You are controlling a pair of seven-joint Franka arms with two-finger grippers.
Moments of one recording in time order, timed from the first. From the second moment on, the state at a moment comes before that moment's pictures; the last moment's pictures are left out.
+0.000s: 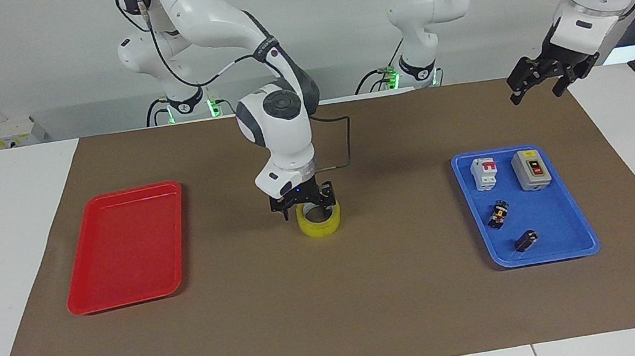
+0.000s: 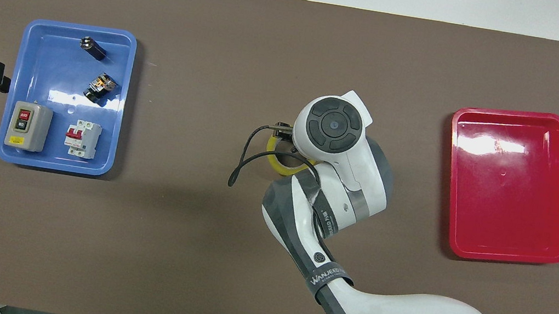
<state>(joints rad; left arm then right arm) -0.10 -0.01 0.07 -1.58 -0.03 1.53 -0.02 0.69 0.42 -0.17 -1.77 0.02 2.28 0.62</state>
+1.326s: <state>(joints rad) -0.03 -0.04 0.07 -1.64 -0.03 1.55 0.06 0.68 0.39 -0.16 -1.86 0.07 2.31 0.51</state>
